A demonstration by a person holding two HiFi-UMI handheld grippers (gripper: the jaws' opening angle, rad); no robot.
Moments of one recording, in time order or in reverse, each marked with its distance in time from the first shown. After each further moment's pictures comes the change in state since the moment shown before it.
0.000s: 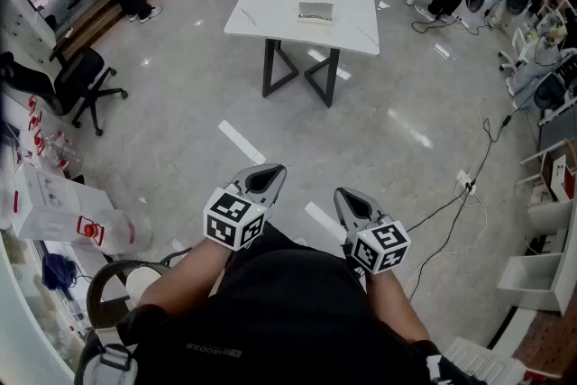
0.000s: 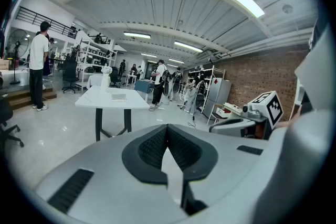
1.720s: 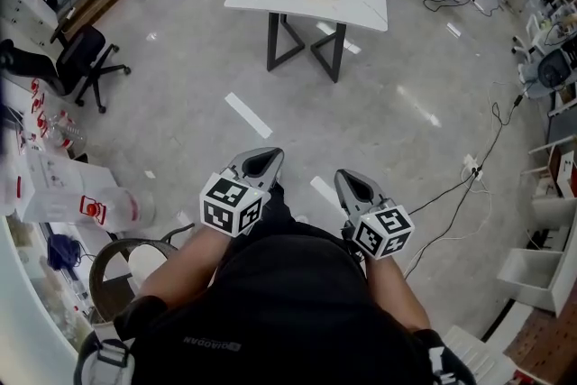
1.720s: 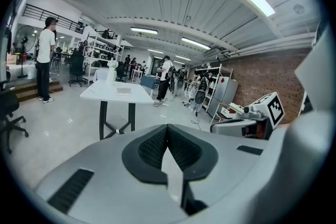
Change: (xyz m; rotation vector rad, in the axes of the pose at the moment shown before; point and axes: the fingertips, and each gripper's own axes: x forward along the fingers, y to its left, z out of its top) left arm 0.011 0.001 -0.013 -0.058 0.042 0.057; right arm 0.003 -0.016 -0.005 0.087 -0.002 0.045
